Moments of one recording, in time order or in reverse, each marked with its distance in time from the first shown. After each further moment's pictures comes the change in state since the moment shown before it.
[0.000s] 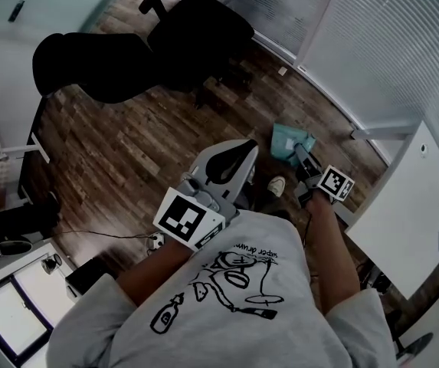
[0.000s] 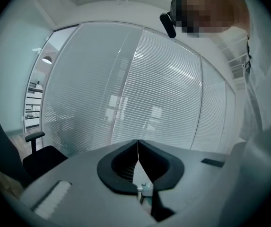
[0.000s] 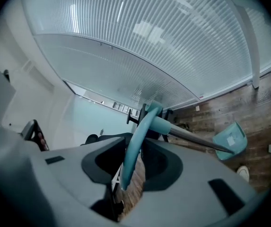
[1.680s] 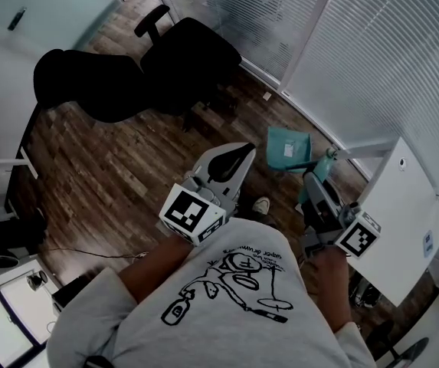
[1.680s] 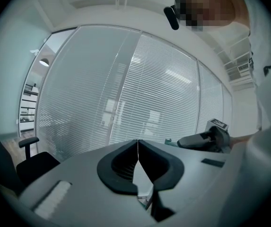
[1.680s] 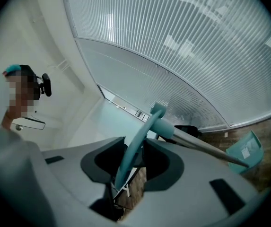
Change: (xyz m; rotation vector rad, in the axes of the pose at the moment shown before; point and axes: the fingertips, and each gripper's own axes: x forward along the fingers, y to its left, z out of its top) left arm 0.021 0.003 0.022 0.018 -0.065 -0.036; right arm -0.098 0.256 0.078 -0.241 -0.120 0.203
